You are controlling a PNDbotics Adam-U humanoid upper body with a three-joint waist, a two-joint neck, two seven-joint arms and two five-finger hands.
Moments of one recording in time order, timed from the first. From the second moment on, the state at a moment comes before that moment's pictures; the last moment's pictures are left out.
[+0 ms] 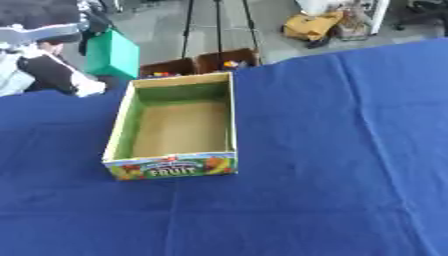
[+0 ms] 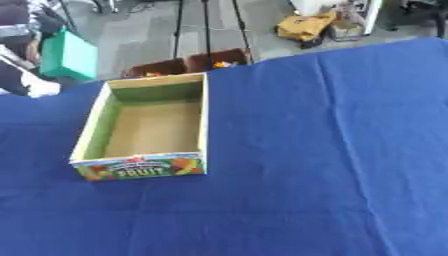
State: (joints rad) left arm -0.97 0.80 -0.19 -1.46 -0.63 -0.34 -0.64; right arm -0.44 -0.22 -0.27 -1.98 0.12 -0.53 -0.10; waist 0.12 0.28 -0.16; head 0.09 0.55
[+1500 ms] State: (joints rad) left arm -1.06 0.51 -0.22 -0.93 -1.24 -0.54 -0.45; right arm -0.47 -0.22 -0.27 -1.98 0.08 -0.53 -0.08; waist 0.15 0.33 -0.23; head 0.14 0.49
